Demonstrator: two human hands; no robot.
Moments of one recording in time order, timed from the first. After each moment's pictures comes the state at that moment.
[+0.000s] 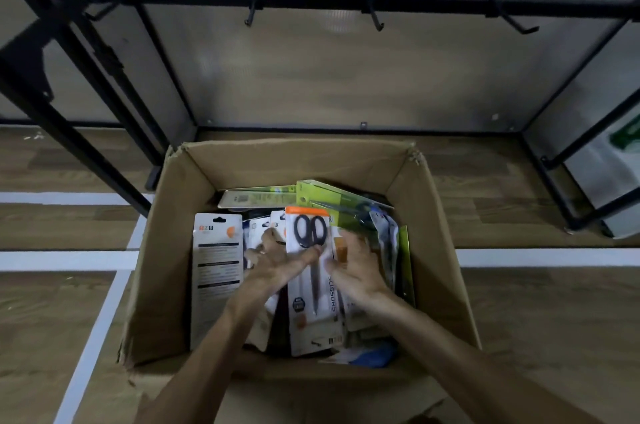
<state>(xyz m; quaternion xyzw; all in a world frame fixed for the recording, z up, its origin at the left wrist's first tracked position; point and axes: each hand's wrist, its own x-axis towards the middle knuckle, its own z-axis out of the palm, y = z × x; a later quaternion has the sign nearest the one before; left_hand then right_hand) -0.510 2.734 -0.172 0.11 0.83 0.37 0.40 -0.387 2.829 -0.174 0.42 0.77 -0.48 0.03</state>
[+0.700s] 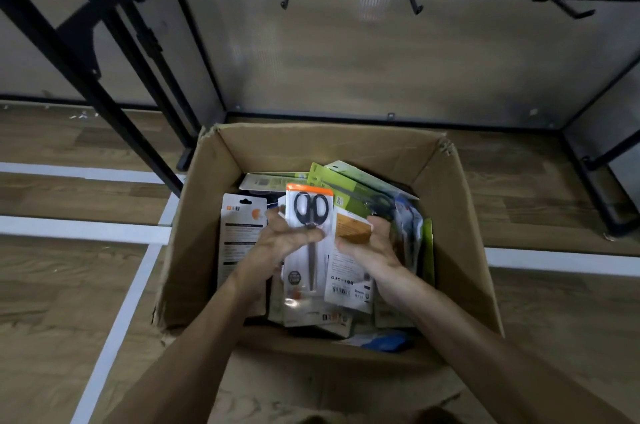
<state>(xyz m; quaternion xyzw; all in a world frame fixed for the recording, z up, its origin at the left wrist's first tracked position) -0.540 2.711 -0.180 0.11 0.78 0.43 0.44 -0.401 2.830 -0.183 0.50 0.61 -0.61 -0.02</state>
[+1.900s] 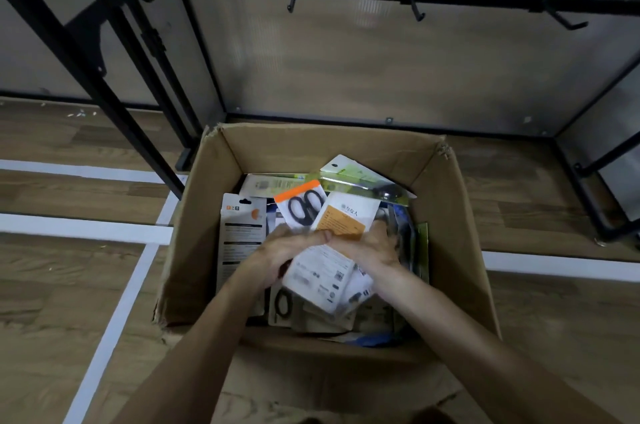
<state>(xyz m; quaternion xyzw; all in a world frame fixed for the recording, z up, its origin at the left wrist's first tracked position) -0.533 2.706 -0.173 0.10 0.71 0.46 0.52 -0.414 2.823 -0.169 0.54 0.66 -0.52 0.00</state>
